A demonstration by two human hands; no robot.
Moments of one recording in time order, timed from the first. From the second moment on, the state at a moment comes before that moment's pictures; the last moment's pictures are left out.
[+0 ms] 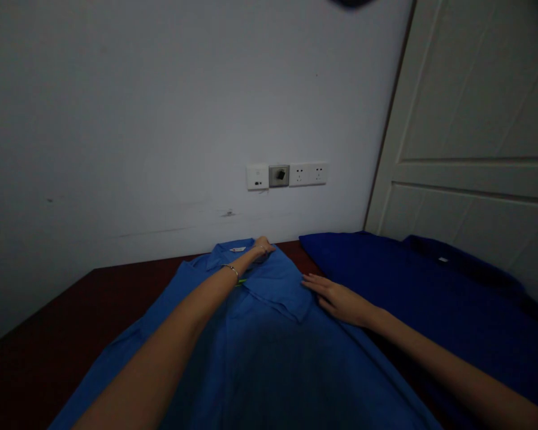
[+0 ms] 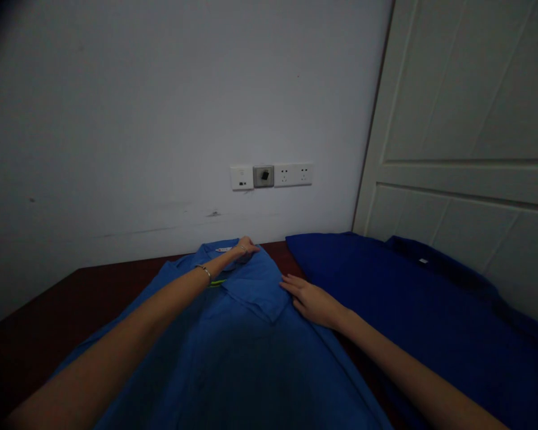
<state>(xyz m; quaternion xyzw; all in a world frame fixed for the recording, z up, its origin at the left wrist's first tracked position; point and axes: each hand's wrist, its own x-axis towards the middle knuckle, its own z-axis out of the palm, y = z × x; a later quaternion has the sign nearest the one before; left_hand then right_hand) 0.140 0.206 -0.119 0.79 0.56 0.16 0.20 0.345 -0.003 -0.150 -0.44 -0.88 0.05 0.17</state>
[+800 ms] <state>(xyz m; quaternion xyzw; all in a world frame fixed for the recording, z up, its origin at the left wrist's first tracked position) 0.074 0.174 -0.096 0.82 0.56 0.05 0.06 0.295 0.011 -0.136 -0.45 -0.88 -0.02 0.13</state>
